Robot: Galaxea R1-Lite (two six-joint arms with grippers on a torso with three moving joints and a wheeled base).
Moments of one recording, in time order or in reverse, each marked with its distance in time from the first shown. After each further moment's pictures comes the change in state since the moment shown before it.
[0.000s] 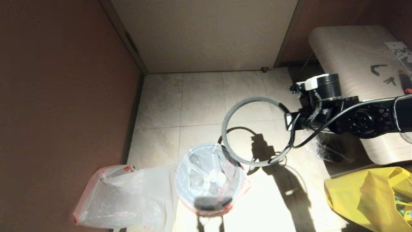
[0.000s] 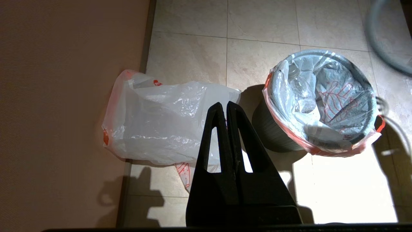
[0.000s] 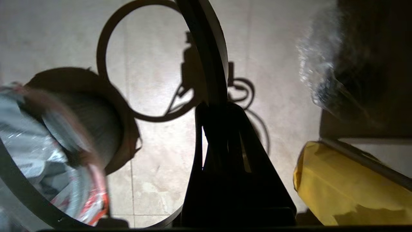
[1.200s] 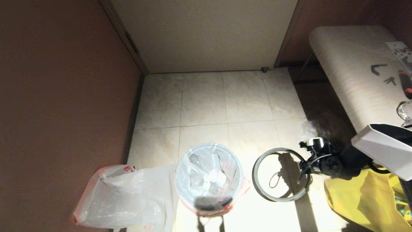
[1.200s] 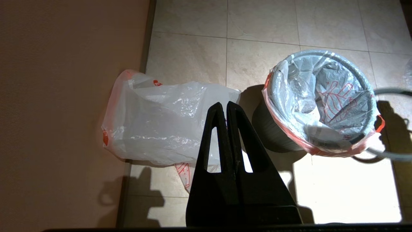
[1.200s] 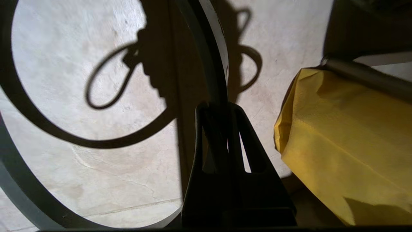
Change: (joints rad) left arm 0.000 0.000 0.000 0.000 0.000 0.000; right arm -0.285 0.589 0.090 -0.383 0.045 -0.107
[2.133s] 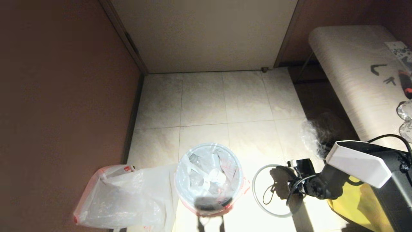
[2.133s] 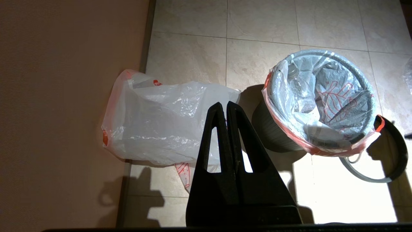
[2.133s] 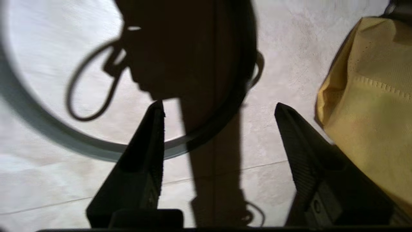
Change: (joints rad) left arm 0.000 0.000 0.000 0.000 0.000 0.000; right arm 0.118 0.113 0.132 -0.153 -0.095 0.085
